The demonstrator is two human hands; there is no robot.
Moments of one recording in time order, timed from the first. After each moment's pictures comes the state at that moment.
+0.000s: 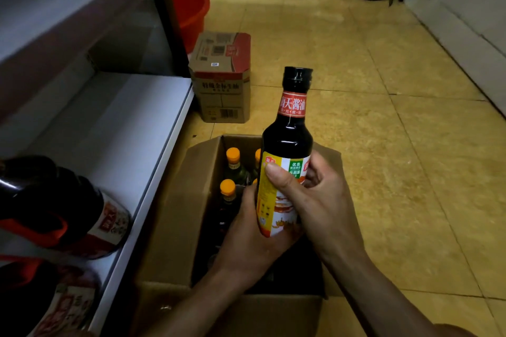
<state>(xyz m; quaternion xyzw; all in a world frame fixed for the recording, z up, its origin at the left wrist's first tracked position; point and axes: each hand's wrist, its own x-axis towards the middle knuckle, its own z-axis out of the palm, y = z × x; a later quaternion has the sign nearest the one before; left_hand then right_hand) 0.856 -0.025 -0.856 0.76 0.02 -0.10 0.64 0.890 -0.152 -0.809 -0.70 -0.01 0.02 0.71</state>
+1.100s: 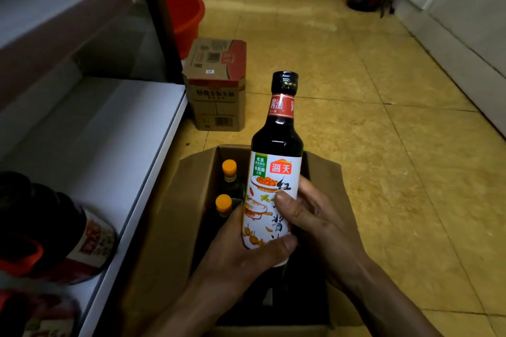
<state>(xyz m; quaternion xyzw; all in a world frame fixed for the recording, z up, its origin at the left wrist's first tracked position) 0.865 -0.006 -0.849 0.66 0.01 -0.16 0.73 0.903 -0.162 -0.834 -0.64 -0.06 0.19 0.75</state>
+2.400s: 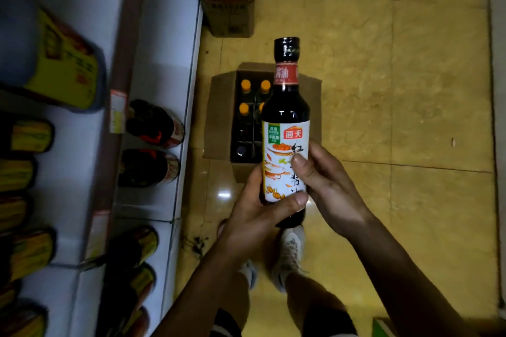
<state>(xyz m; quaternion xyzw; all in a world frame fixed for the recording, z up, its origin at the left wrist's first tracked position) 0.722 -0.021 -0.563 0.60 0.17 -0.26 0.74 0.770 -0.168 -0.560 -0.61 0.11 0.28 0.73</state>
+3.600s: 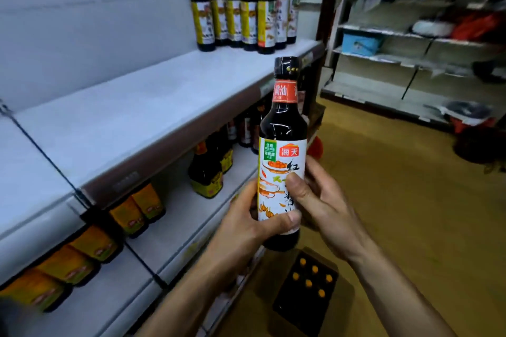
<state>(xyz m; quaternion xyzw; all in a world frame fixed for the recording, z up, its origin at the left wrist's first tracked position) 0.664 0.055 -0.060 0.66 0.14 0.11 0.73 0.773 -0.066 -0.043 -0.63 -0.33 0.24 0.66</state>
